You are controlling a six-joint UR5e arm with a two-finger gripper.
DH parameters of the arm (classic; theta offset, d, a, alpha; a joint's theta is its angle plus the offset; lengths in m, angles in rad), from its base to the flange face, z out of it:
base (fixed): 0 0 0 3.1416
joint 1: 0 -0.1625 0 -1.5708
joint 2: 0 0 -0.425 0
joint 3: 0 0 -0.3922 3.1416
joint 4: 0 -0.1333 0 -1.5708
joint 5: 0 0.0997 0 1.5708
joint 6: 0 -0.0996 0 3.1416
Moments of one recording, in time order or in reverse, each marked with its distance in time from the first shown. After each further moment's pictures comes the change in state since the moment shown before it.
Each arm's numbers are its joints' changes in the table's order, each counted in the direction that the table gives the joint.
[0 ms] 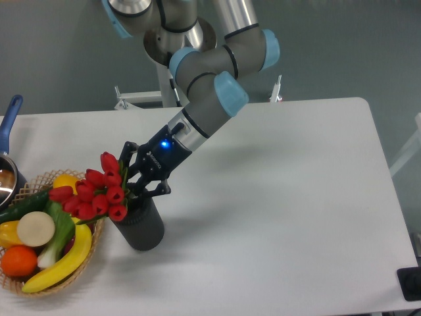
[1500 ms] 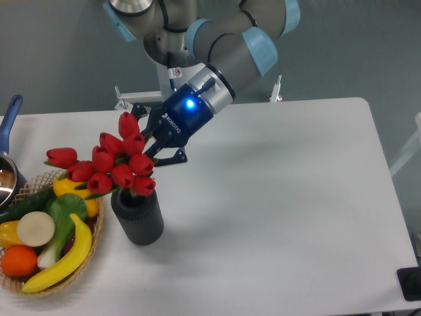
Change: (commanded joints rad) arm -0.117 0.127 0.058 0.000 -0.301 0.319
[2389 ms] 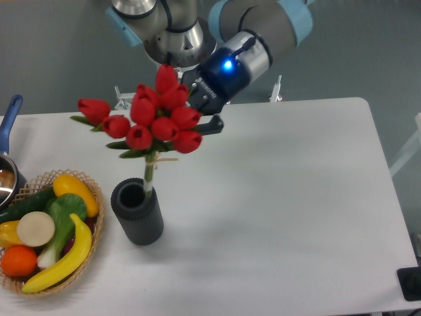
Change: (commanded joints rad) arm -0.182 0.058 0.051 0.005 -0.109 0.003
